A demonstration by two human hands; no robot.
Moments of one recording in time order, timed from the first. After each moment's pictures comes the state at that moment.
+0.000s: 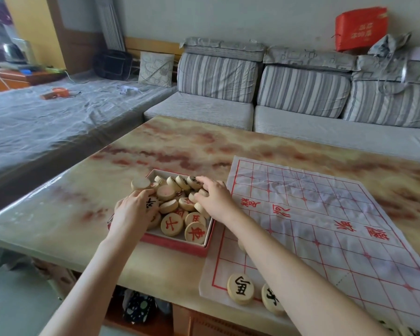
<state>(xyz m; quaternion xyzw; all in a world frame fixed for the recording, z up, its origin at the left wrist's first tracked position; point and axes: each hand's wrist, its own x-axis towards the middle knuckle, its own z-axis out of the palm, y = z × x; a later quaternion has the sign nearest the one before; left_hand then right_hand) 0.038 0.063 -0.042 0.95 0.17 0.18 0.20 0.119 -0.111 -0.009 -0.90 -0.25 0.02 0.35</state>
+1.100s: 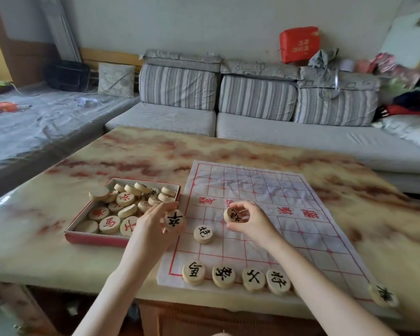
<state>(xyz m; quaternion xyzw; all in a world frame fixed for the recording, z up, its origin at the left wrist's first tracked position) -0.003 -0.060 -0.013 0.89 0.01 0.21 0.40 0.082 -0.286 -0.021 -0.87 -0.12 0.01 0.47</state>
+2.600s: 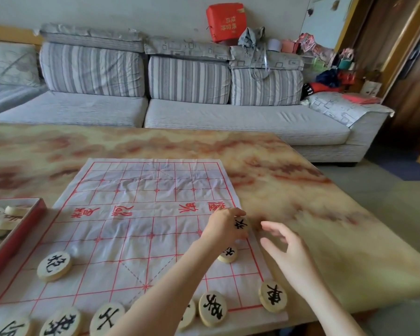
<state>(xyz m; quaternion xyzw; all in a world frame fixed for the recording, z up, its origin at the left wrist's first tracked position) 0.136 -0.420 -0.050 0.91 -0.21 -0.05 0.36 0.042 -0.563 -0.051 -0.88 0.04 -0.15 0.46</state>
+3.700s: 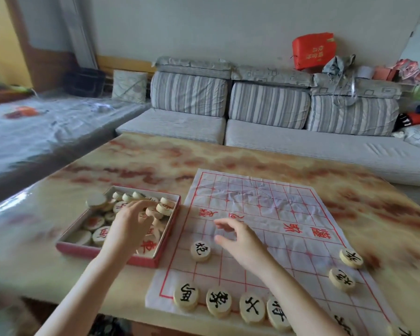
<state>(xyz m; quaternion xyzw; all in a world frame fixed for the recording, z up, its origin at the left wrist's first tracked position) 0.044 -0.033 -0.012 0.91 0.09 0.21 0.35 0.065 -0.276 -0.004 -0.88 -0.20 0.04 0.42</state>
